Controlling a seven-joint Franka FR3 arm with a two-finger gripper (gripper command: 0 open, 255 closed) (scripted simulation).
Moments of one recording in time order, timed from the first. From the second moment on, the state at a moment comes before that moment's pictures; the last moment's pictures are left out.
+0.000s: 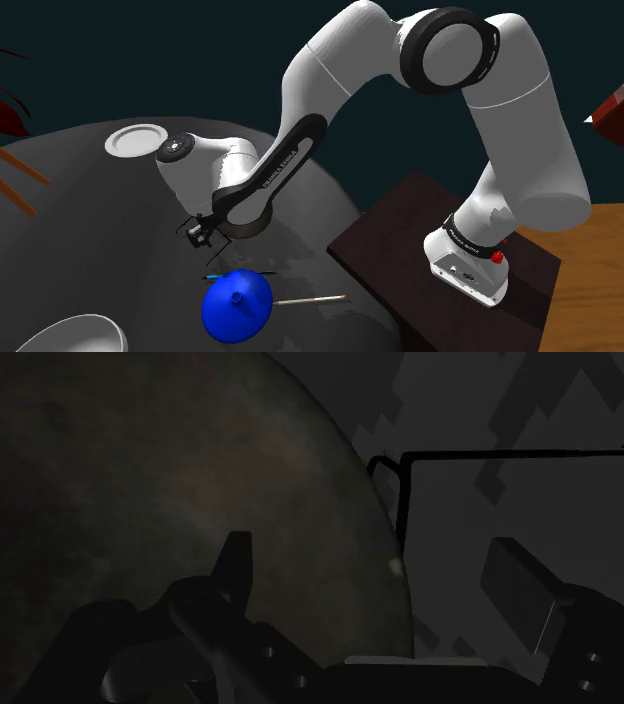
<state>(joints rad) 0.43 0.79 0.38 -1.70 -0.53 2.32 1.02</state>
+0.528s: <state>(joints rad) 0.43 0.79 0.38 -1.70 -0.54 2.32 1.02</state>
